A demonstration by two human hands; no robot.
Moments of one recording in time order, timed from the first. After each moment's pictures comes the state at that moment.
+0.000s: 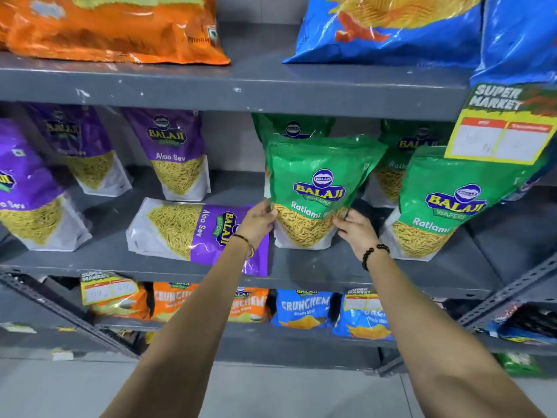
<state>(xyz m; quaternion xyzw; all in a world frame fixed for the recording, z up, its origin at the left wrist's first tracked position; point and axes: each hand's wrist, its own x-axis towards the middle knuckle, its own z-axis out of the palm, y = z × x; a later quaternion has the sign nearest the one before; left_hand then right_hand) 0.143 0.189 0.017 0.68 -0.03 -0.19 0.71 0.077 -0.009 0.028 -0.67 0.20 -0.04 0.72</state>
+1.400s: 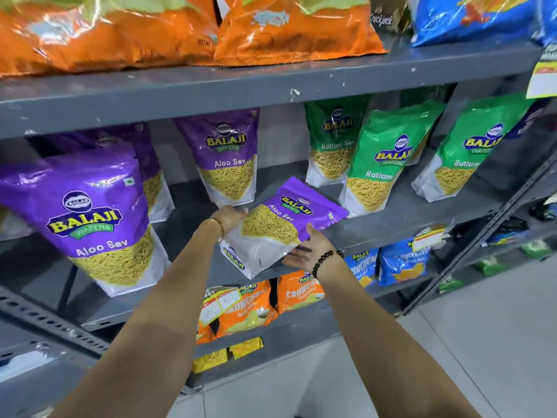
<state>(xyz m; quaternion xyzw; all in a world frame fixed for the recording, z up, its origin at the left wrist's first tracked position) 0.254 0.444 0.025 0.91 -0.14 -0.24 0.31 0.097 0.312 0.006 -0.34 0.43 0.00 0.84</state>
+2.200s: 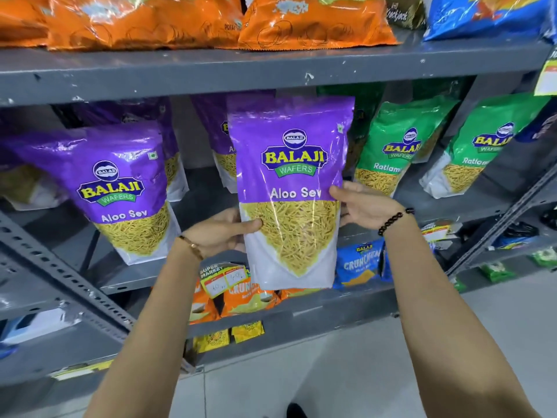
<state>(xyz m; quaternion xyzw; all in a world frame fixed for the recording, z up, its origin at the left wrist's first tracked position) 0.148 0.519 0.076 0.63 -0.27 -0.45 0.57 0.042 0.252 0.097 -0.66 0.07 0.08 0.74</state>
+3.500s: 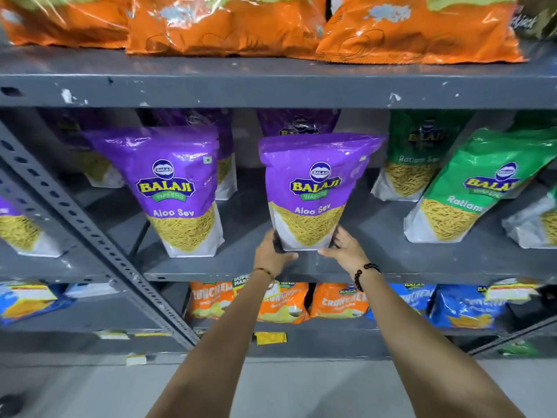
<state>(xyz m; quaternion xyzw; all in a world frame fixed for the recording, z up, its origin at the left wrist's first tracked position) 0.170 0.482 -0.028 0.82 -0.02 -0.13 0.56 0.130 0.309 -0.021 -0.72 0.14 0.01 0.68</state>
